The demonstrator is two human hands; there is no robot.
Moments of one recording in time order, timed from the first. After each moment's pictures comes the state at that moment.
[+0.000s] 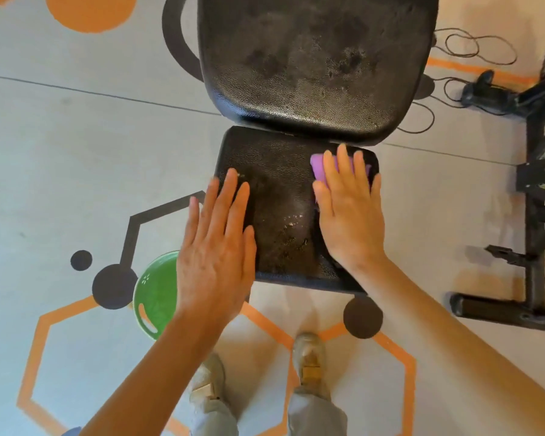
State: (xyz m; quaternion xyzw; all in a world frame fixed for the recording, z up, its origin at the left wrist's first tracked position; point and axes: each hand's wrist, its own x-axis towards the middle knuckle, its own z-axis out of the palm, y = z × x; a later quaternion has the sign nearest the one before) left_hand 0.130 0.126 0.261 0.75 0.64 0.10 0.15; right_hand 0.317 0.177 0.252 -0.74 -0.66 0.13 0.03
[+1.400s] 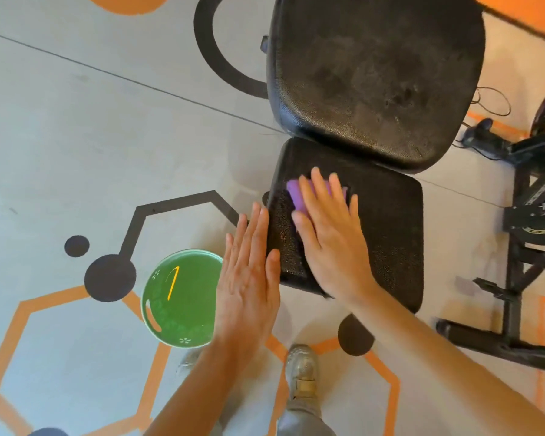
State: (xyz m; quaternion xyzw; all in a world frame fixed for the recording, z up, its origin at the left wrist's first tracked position) left_hand 0.100 0.097 0.230 0.61 0.66 0.27 0.35; right_hand 0.229 0.168 0.262 -0.65 -0.74 0.18 0.02
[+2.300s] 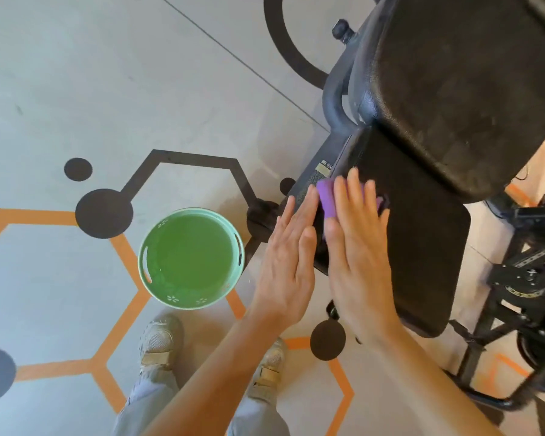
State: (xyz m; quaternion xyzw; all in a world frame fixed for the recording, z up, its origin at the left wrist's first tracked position) left_hand 0.110 0.092 0.214 0.44 0.60 0.47 0.48; right_hand 0.200 0.135 0.260 -0.60 -0.78 0.18 0.00
